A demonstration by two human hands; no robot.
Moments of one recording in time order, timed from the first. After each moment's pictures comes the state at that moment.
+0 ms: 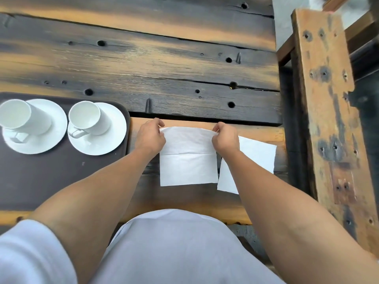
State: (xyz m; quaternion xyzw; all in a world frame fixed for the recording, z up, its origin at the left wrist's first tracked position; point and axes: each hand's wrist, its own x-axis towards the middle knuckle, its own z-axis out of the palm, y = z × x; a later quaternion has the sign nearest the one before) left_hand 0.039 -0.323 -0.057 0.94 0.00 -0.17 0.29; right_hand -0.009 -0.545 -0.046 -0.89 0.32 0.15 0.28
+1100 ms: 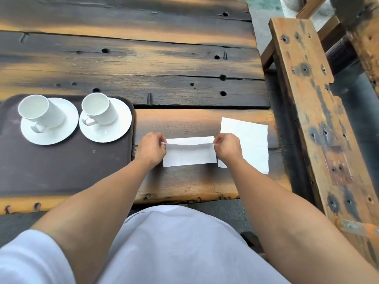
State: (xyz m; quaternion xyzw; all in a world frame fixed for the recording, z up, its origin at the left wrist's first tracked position) left_hand -0.056 -0.283 -0.043 0.94 -0.08 -0.18 0.26; right_hand -0.120 -0.519 -0.033 -0.89 0.34 0.13 0.28
